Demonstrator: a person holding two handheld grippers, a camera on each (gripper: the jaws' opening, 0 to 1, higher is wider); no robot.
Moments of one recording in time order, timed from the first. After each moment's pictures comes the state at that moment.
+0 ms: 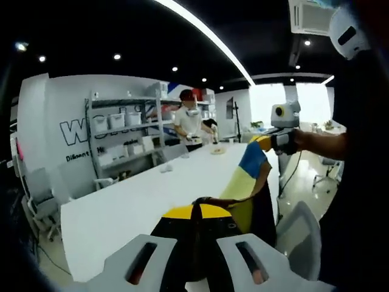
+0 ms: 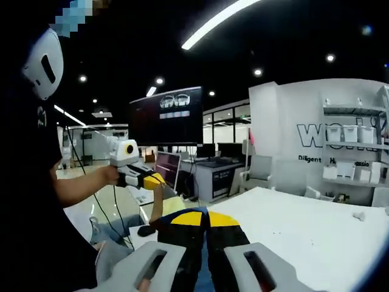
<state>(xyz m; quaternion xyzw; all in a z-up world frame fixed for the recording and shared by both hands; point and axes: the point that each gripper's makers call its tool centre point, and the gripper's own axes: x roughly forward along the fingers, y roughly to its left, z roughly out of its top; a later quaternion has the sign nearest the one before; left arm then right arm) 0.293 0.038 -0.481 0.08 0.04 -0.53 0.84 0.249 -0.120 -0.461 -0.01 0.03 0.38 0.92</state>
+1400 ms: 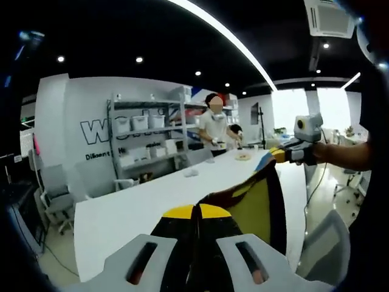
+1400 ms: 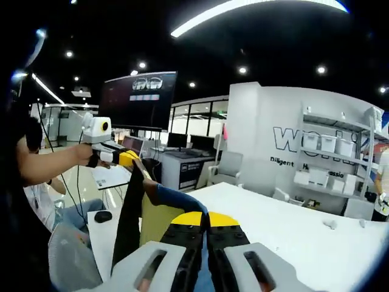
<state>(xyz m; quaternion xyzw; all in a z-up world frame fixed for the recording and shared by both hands) 0.386 0.035 -0.490 0.07 0.04 -0.45 0.89 0.342 -0.166 -0.497 -0.08 0.04 0.27 0.96</state>
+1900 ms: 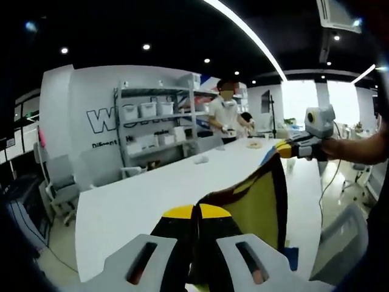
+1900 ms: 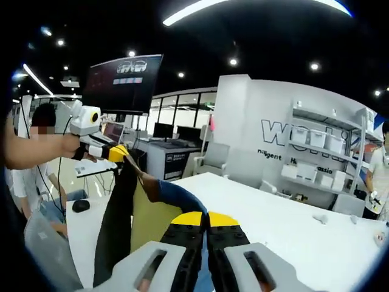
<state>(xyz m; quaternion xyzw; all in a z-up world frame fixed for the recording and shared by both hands) 0.437 0.020 -0.541 0.08 0.08 -0.42 0.90 0.395 -0.186 -0.544 -0.10 0.06 0.22 0.97</state>
